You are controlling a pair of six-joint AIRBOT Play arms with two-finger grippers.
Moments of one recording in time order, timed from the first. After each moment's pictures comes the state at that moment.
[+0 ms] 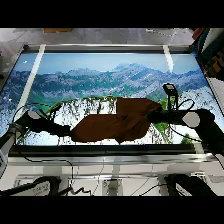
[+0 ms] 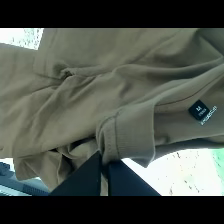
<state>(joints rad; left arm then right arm) 0.15 -1.35 0.73 0.96 -1.11 -0.99 0.23 -0.90 0.83 -1.33 0.95 1.57</state>
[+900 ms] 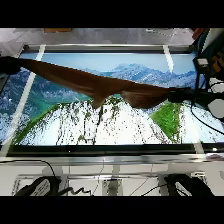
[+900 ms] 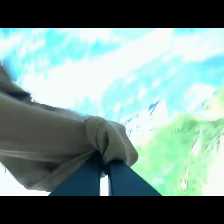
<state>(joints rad) 0.39 -1.07 1.41 0.80 -0.93 -0.96 0.07 -0.87 1.09 -1.58 0.95 1.58</state>
